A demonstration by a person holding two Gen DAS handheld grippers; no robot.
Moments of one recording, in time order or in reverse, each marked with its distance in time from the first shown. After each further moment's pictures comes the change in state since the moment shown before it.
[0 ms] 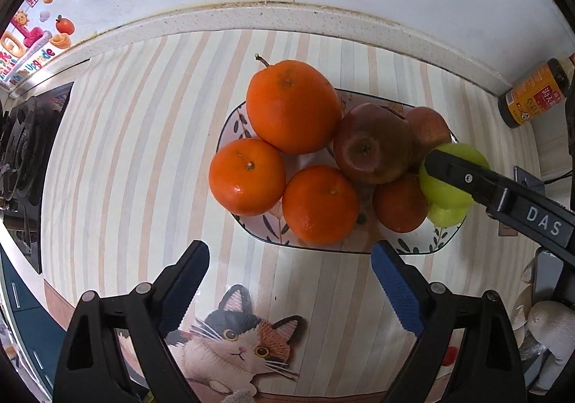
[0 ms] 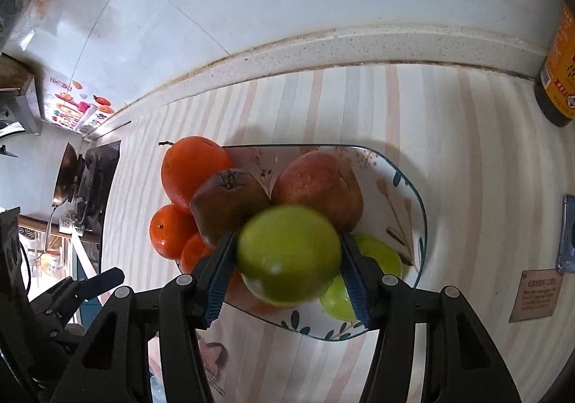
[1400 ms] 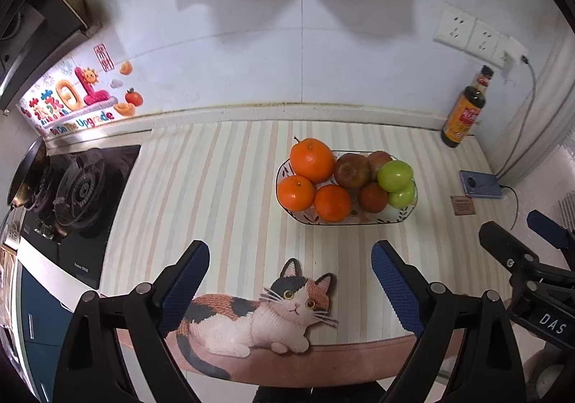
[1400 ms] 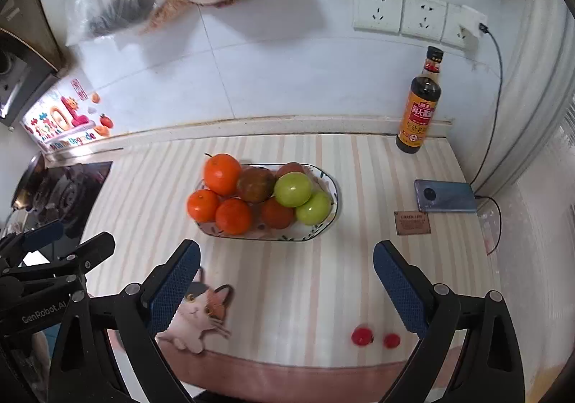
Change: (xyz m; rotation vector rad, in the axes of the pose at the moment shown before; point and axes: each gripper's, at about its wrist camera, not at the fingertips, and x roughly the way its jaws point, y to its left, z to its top) left arm -0.178 0.047 -0.113 0.108 -0.374 -0.004; right arm -0.188 0.158 -0.174 -0.044 -0.360 -0.378
